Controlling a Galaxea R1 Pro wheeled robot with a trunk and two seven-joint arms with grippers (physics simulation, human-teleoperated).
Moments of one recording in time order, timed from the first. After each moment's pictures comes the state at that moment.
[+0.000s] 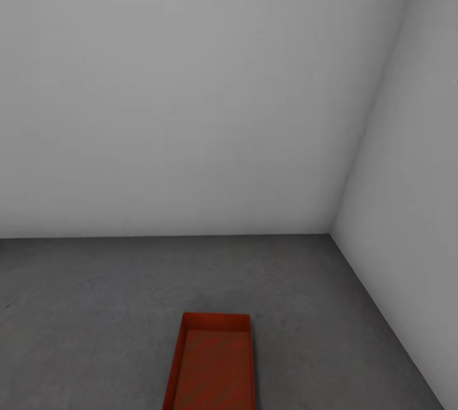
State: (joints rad) left arm -0.41 0.01 0.03 0.00 0.06 0.07 0.16; right arm -0.32 0.13 0.50 0.03 -0.43 -0.08 -0.25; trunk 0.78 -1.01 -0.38
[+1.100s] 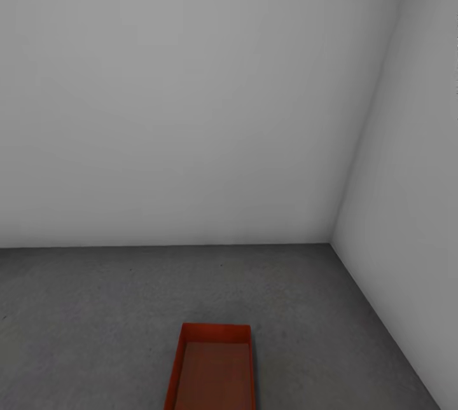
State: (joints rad) left arm -0.37 0.03 0.03 0.00 0.06 0.07 0.04; right arm -0.22 0.12 0.50 0.03 -0.44 -0.12 -0.07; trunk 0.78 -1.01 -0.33
